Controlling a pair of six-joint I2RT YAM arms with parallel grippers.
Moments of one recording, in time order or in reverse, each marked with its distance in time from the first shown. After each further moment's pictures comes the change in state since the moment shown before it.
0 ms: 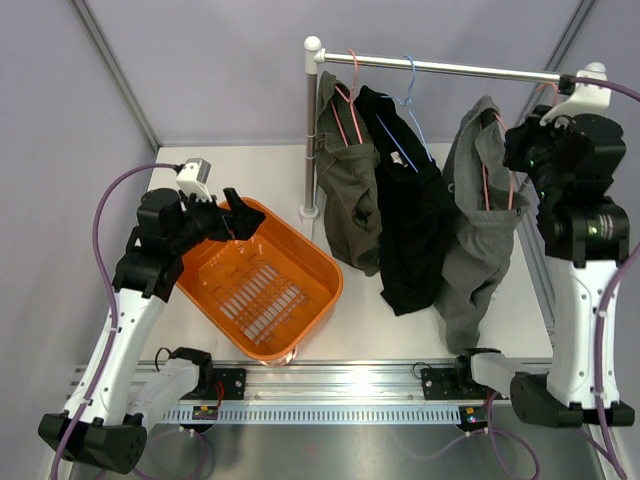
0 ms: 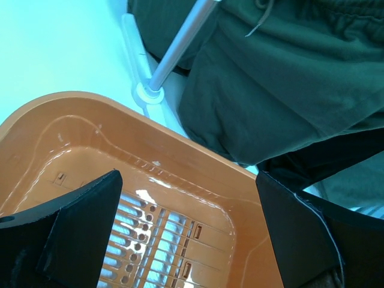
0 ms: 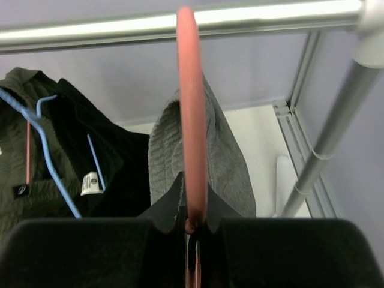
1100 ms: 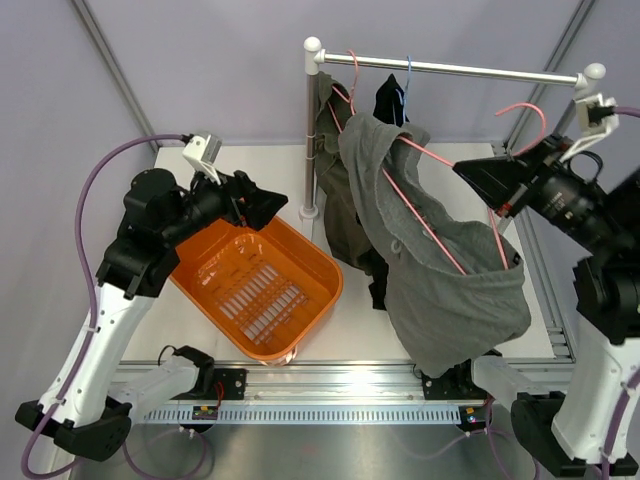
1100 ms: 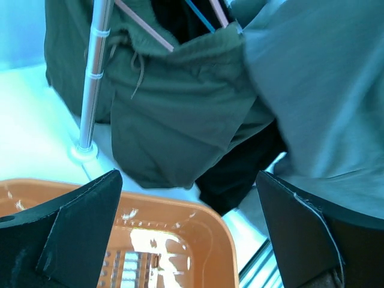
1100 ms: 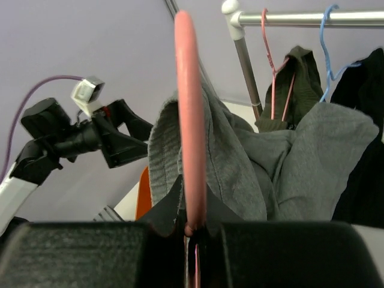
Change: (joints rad) left arm -0.214 0.068 0.283 -0.005 0.025 0.001; right arm 0.000 -0.163 0.198 -0.124 -0.783 0.332
